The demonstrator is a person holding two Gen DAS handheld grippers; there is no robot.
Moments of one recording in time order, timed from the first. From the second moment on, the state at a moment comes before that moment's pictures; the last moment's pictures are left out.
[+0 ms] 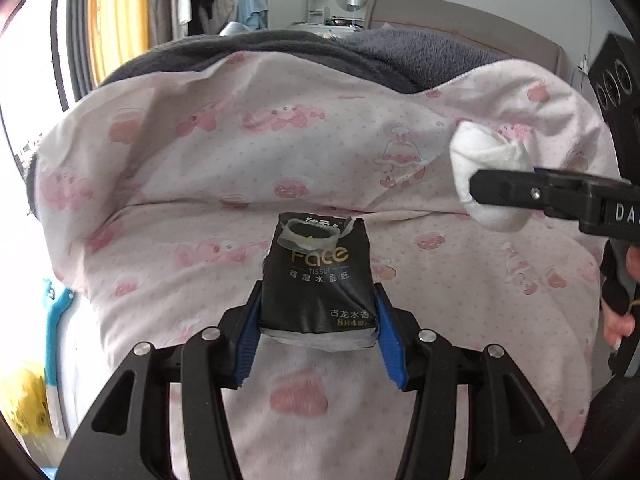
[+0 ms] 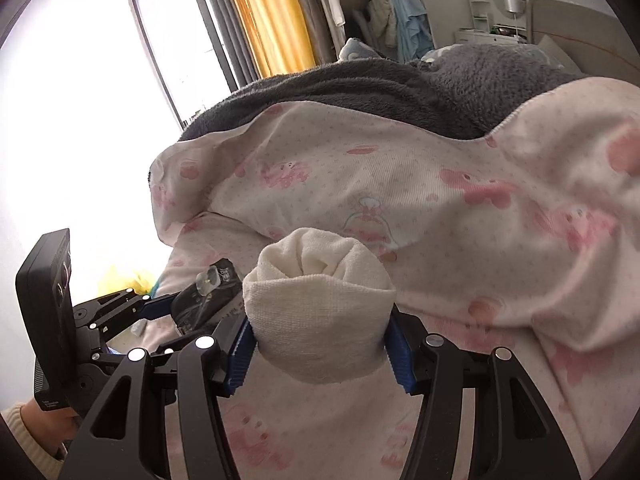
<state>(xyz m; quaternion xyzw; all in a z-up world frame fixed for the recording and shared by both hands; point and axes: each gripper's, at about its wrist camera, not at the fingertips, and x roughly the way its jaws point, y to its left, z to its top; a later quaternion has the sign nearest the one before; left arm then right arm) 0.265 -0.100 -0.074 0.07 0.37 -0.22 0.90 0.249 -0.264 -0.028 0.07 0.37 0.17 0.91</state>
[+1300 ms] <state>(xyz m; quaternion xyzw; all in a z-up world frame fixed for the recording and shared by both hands) 0.142 0.023 -0.089 0.04 0.41 -0.08 0.91 0.147 -0.147 0.002 0.06 0.33 0.24 0.91</state>
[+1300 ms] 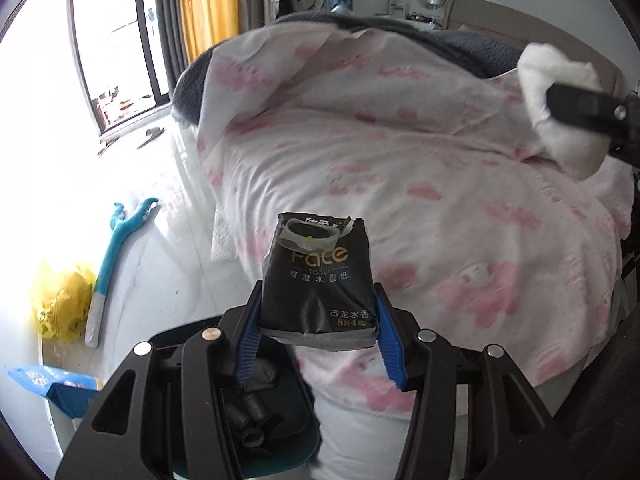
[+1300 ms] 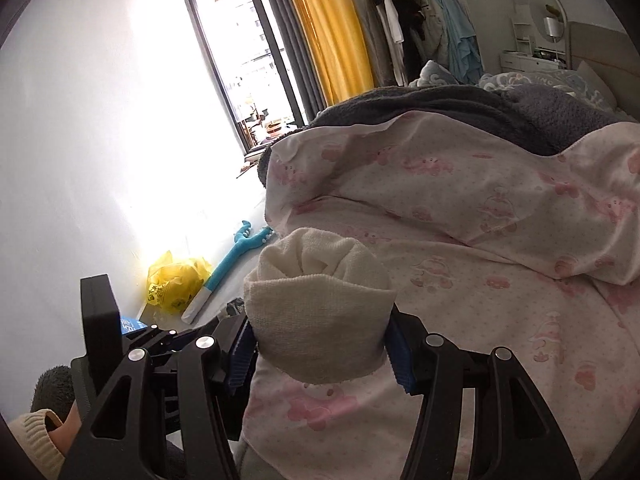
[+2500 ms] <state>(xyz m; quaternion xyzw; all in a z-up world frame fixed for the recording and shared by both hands) 0.113 0.148 -0.180 -0.04 0.57 0.00 0.82 0.136 0.020 -0.017 -0.01 0.36 0.35 0.86</state>
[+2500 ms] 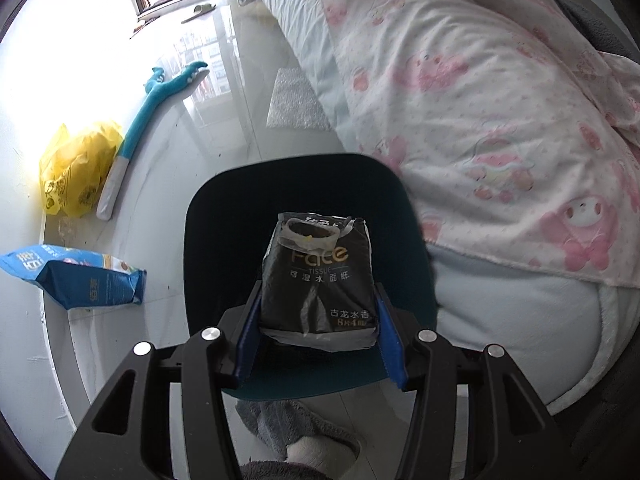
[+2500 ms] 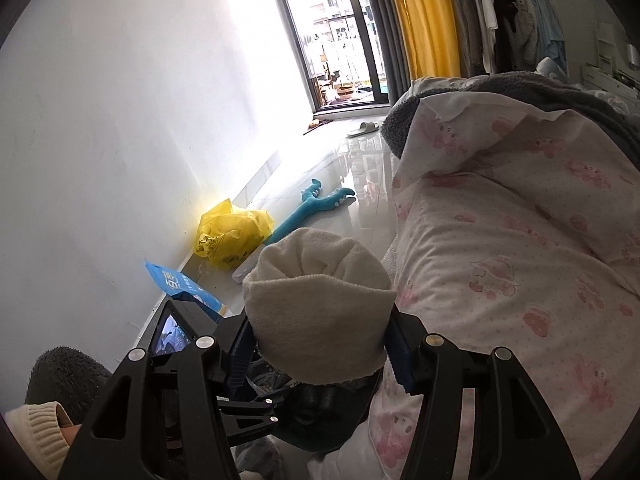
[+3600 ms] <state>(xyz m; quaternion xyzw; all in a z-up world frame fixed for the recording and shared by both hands) 0.063 0.229 -0.145 -0.09 0.48 0.05 0.87 0.148 0.101 -0.084 -0.06 0.46 0.34 0.82</state>
